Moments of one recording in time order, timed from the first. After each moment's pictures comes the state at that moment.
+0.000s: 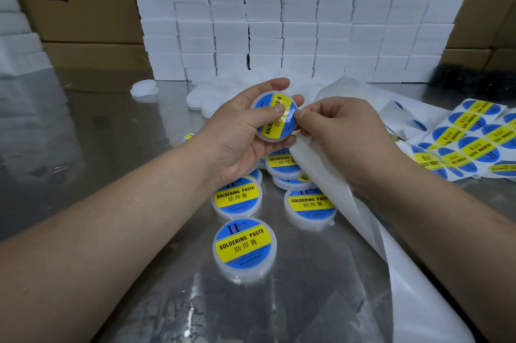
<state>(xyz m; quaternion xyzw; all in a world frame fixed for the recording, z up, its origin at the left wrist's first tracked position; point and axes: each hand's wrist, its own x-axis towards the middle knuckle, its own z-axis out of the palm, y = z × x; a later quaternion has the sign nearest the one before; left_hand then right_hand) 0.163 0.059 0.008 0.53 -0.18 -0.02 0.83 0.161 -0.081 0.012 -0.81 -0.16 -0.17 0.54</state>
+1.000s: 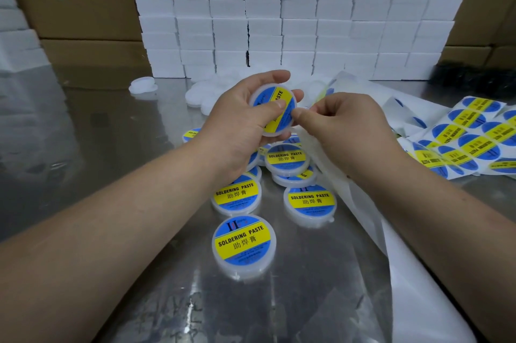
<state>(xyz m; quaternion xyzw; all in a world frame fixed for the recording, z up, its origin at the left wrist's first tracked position) 0.149 0.054 0.013 0.63 -0.17 0.09 0.75 0.167 -0.086 0.012 -0.86 -0.13 -0.21 0.45</state>
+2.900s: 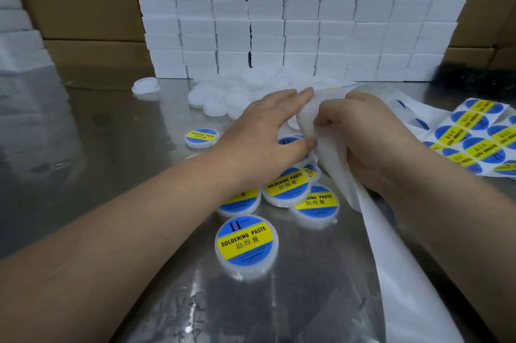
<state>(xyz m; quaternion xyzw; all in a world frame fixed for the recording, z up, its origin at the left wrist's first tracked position) 0.151 0.053 0.001 0.90 -0.21 0.20 0.34 0.155 -0.086 0.025 -0.76 -0.08 -0.05 0.65</state>
